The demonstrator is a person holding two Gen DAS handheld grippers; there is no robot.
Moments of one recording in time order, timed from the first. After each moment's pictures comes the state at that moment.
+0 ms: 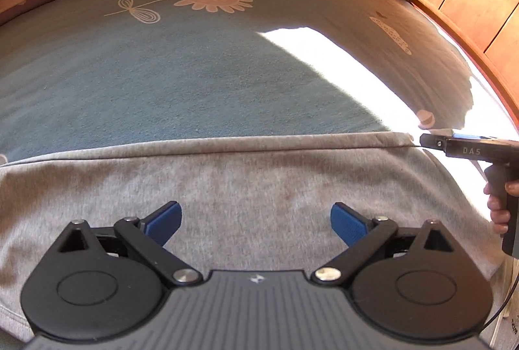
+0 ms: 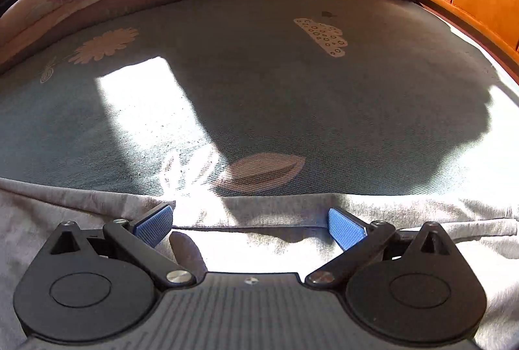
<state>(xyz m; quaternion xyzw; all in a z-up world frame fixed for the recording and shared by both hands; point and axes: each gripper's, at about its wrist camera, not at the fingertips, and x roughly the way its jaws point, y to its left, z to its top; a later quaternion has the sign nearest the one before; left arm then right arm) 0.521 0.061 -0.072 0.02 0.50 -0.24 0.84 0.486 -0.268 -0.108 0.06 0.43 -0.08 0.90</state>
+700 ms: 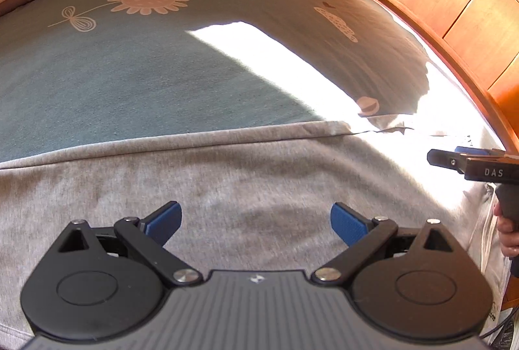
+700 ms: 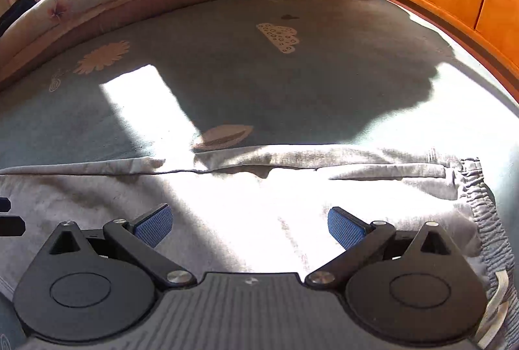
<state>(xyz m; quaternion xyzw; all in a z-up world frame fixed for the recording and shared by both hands) 0.474 0.019 -0.061 0.04 0.50 -0.31 0.81 0.387 -0.324 -0.055 0.10 0.44 -0.13 0.88</state>
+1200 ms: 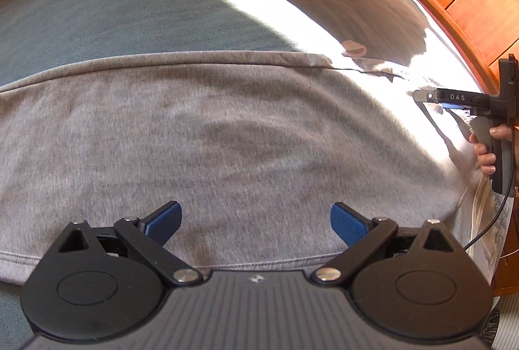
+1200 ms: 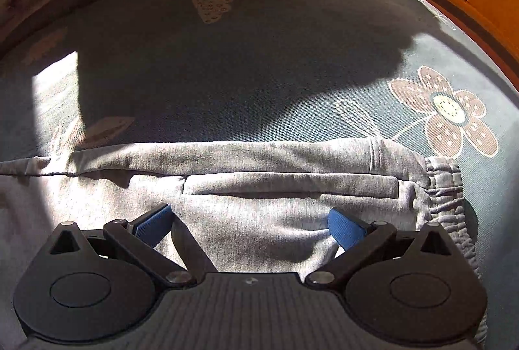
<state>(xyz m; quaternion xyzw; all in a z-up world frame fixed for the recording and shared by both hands) 0.438 0.017 -0.070 0.02 0.55 -0.28 0.78 0.420 -0.413 -0.085 0.10 0.47 -0.11 0.87</state>
